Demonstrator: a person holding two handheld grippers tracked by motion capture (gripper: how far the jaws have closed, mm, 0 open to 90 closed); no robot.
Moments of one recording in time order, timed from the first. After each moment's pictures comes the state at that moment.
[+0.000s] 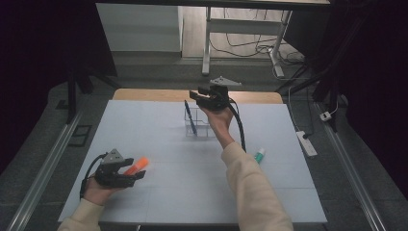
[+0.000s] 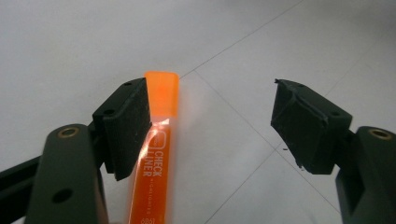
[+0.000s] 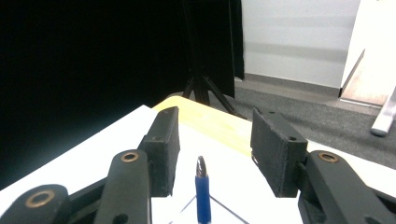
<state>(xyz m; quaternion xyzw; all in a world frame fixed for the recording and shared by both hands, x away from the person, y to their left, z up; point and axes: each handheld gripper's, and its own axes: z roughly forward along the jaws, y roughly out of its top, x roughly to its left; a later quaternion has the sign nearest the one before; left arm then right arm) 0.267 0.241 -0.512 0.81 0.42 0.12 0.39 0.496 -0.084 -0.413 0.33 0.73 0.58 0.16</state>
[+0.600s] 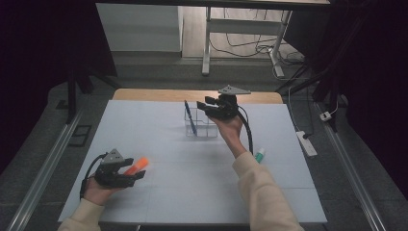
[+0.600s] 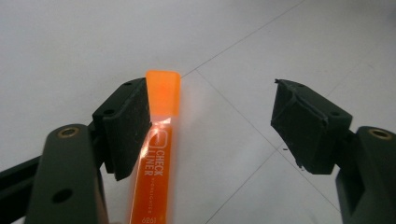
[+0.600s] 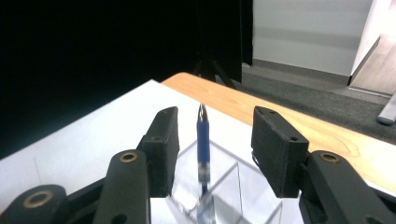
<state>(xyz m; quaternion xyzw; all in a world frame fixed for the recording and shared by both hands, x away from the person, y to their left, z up) 0.267 0.241 -0.513 0.81 0.42 0.12 0.39 0.473 -0.115 -0.424 0.31 0.76 0.56 0.14</state>
